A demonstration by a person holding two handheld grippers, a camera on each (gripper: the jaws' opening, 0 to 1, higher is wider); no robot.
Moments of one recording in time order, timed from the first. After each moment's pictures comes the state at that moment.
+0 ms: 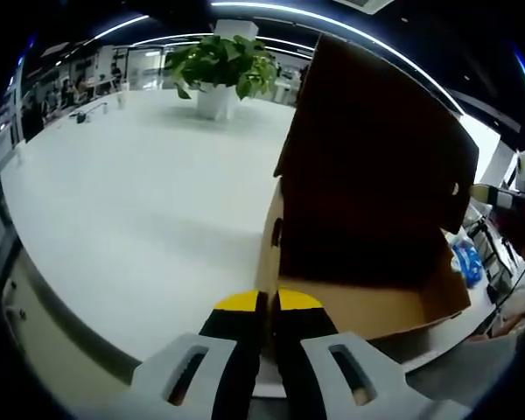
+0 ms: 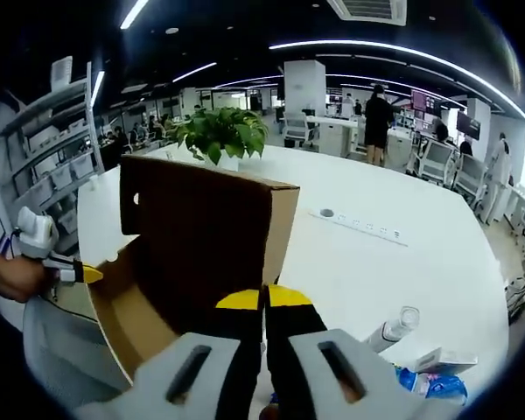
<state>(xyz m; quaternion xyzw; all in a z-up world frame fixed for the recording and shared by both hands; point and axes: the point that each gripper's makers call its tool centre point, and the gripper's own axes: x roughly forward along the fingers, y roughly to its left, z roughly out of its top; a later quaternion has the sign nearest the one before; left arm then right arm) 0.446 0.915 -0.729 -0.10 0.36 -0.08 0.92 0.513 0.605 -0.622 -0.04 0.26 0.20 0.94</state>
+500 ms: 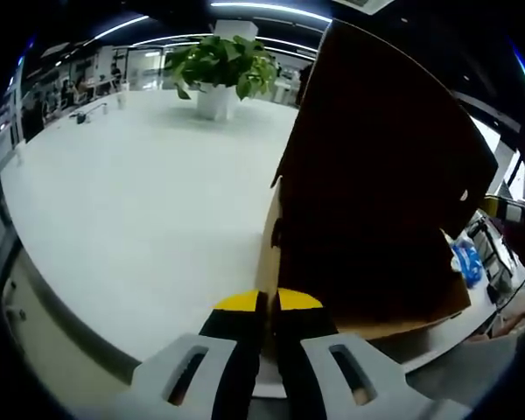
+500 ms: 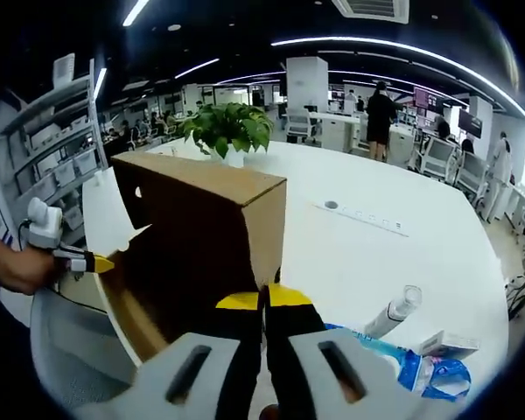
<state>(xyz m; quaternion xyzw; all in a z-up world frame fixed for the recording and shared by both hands) 0.447 0.915 -0.729 -0.10 0.36 -0.08 0.92 0.483 0.610 -0.625 -0.04 0.27 0.21 0.94</state>
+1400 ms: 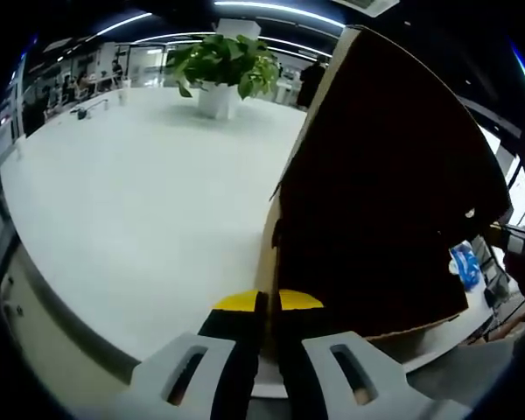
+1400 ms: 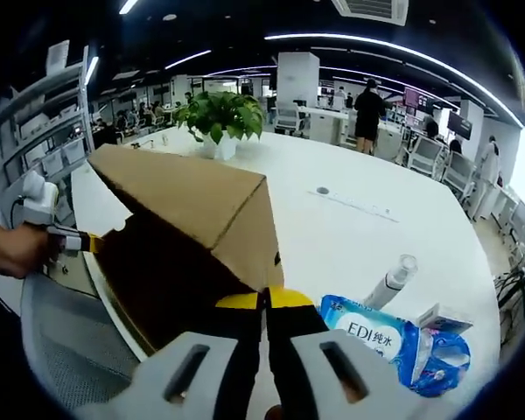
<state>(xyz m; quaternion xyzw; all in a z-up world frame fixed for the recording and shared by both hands) 0.447 0.916 -0.729 -0.12 0.36 -0.08 0.92 0.451 0.612 -0.646 -0.05 0.29 0.17 0.94</state>
